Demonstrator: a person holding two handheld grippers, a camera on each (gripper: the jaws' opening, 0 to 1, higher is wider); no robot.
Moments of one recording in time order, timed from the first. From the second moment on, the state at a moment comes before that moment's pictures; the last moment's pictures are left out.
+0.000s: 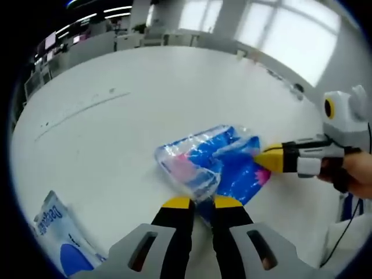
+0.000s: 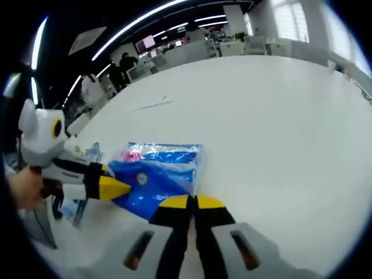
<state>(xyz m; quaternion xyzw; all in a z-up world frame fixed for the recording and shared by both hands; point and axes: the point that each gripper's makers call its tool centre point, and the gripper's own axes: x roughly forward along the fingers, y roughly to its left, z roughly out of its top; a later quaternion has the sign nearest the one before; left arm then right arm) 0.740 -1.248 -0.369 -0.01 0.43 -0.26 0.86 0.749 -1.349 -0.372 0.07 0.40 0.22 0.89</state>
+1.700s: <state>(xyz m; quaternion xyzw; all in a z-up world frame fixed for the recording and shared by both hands) 0.682 -1.208 -0.301 -0.07 0.38 -0.18 0.91 0.700 -1.333 -0.298 0.10 0.32 0.25 0.91</state>
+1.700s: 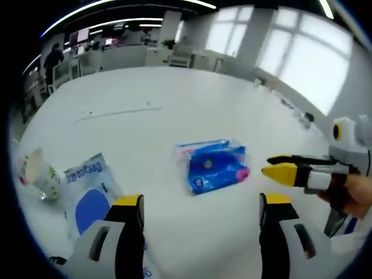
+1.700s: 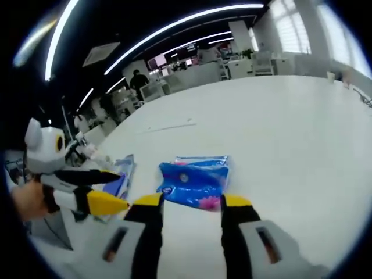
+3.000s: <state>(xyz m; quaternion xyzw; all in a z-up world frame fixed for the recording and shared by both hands) 0.619 -1.154 -0.308 -0.19 0.40 -0.07 0.89 0.695 -1.314 -0.318 0.11 0.35 0.28 0.89</state>
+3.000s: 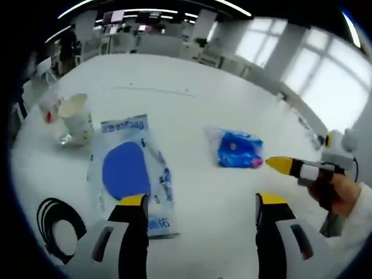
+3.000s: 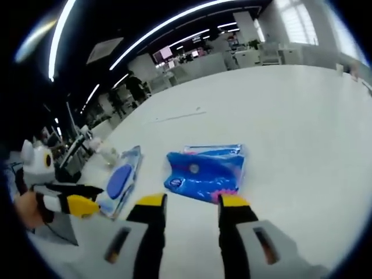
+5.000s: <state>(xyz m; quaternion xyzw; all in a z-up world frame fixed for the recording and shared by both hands) 0.594 -1.072 -0.352 -0.49 0.35 0.20 0.77 0.687 -1.284 -0.297 0.09 0.33 0.34 0.88</state>
